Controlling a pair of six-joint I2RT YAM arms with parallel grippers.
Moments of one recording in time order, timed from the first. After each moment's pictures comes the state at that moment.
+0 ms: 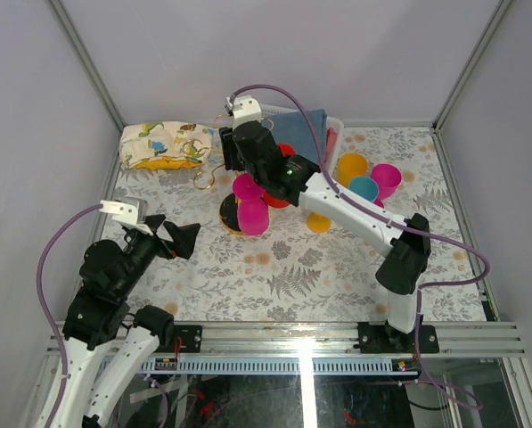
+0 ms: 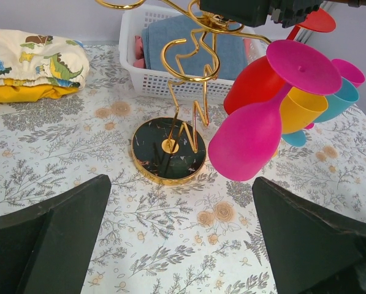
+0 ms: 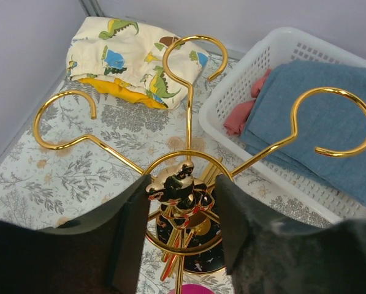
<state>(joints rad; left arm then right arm) -0.35 0.35 0.77 -0.52 0.06 -0.22 0.94 1.90 1.93 -0.36 0.44 0.26</state>
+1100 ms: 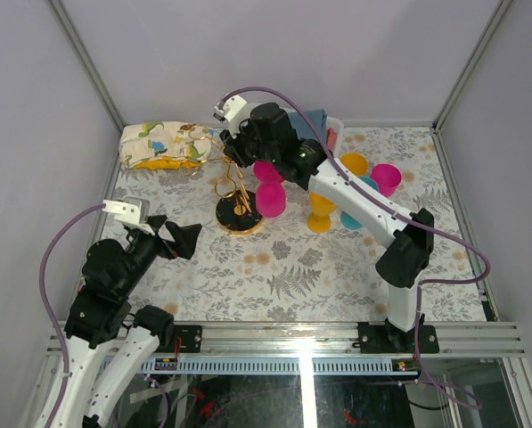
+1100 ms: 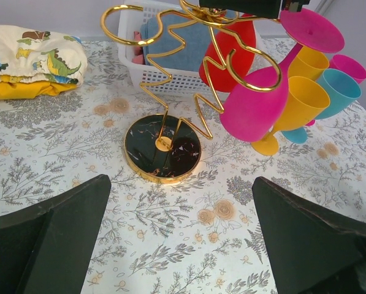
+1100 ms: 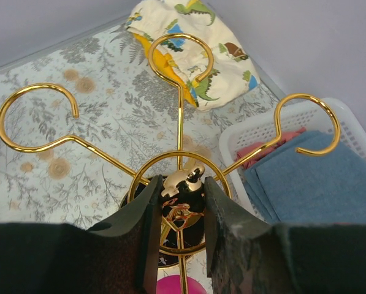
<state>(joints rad) -0.35 0.35 0.75 -0.51 0.07 -0.21 0.83 1.92 1.97 -0.38 -0.03 -0.16</state>
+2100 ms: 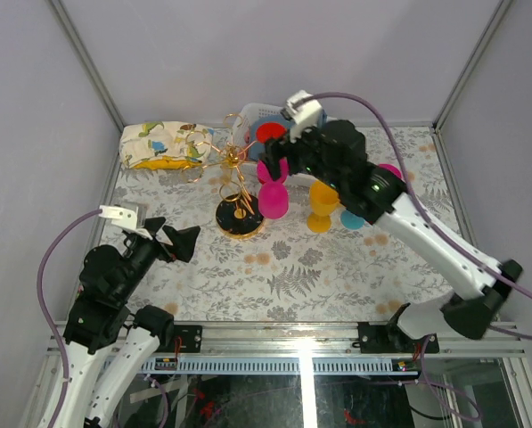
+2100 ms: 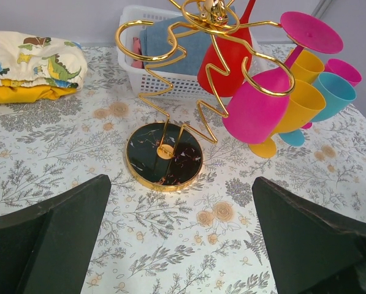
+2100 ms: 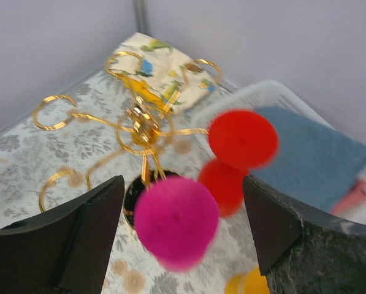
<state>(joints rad) -0.35 0.31 0.73 -0.51 0.07 -0.21 0.81 1.49 1.64 -0.33 0.04 -0.03</state>
